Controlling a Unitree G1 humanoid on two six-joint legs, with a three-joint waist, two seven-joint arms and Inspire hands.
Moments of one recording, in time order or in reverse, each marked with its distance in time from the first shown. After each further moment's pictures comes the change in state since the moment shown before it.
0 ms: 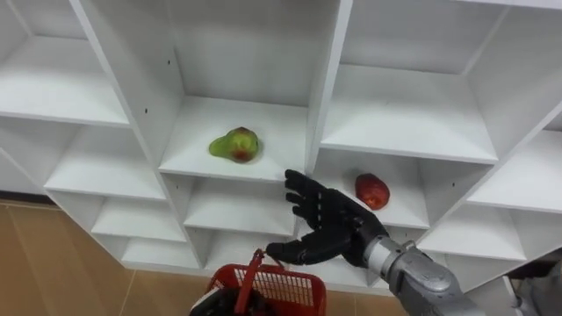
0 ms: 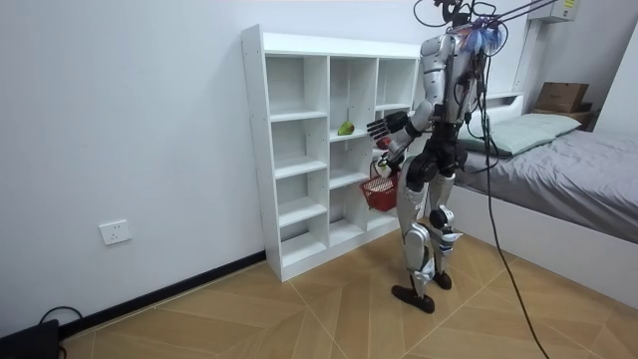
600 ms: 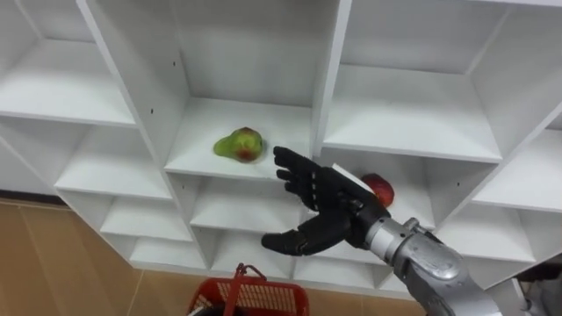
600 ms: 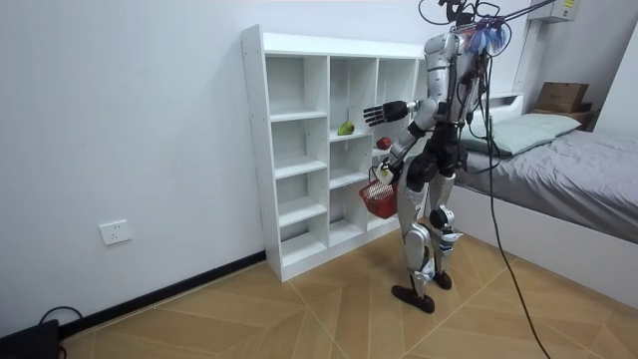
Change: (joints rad) left arm 0.011 0.007 0.055 0.112 0.000 -0.016 0.001; right arm -0.001 -0.032 -0.003 -0.199 -0.056 0.000 0.065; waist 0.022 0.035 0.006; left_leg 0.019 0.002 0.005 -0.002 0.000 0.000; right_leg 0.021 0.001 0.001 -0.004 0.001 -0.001
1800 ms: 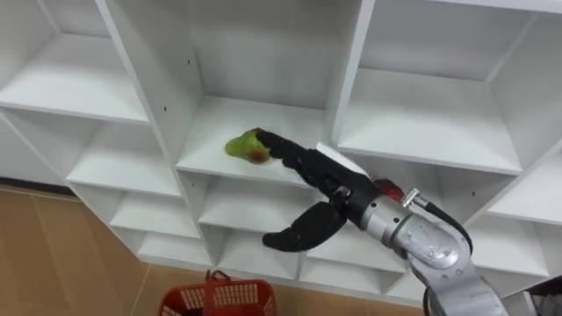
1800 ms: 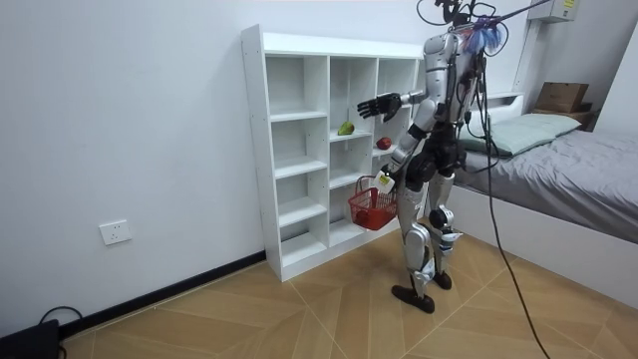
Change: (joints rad) left arm -0.051 -0.014 0.050 0.197 -0.056 -0.067 0.082; right arm -0.025 0.015 0.014 -0.181 -0.489 -0.001 -0.012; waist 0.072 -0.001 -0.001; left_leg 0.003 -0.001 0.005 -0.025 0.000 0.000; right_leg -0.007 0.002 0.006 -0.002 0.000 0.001
